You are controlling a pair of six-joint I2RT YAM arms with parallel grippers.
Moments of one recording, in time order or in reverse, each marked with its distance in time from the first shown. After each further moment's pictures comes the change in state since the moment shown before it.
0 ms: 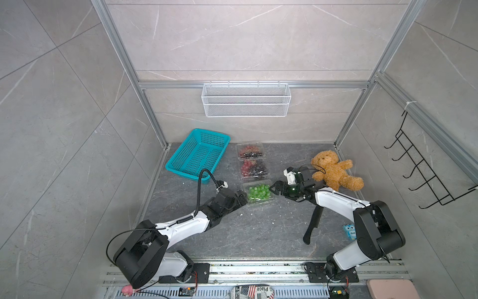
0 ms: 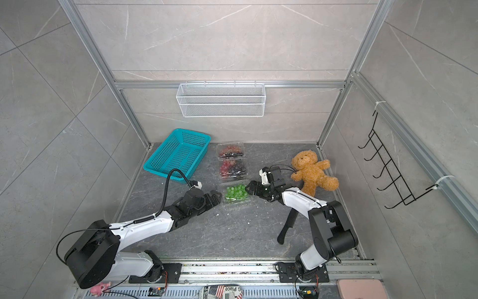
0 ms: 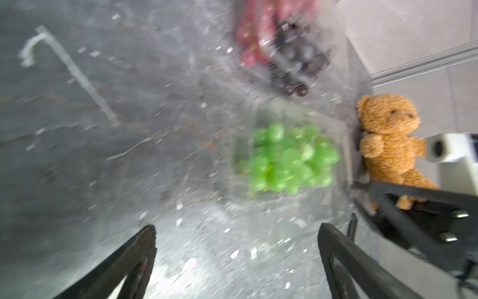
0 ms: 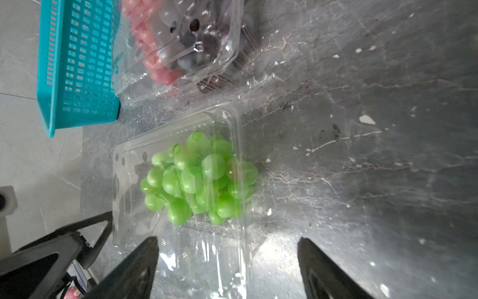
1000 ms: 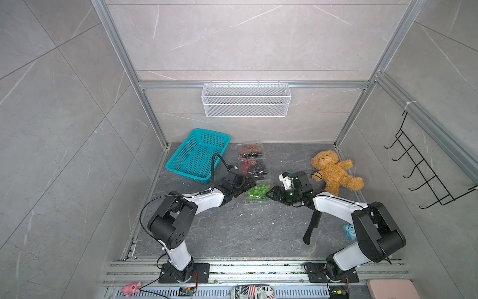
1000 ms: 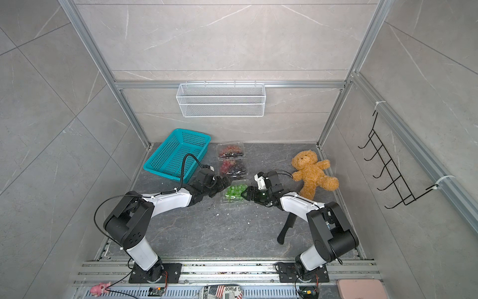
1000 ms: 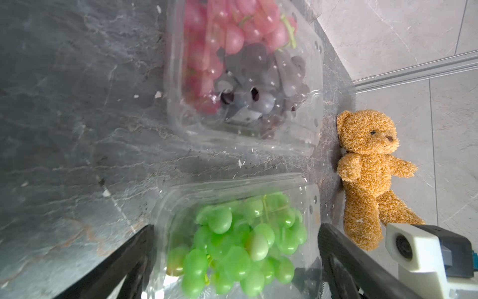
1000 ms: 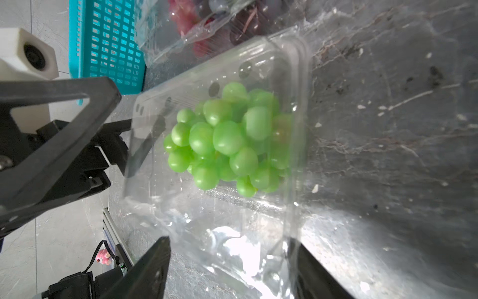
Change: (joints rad) left arm 0.086 0.362 0.329 0.027 0.174 0.024; right arm 0.046 -0.038 -0.083 0.082 -0.093 0.052
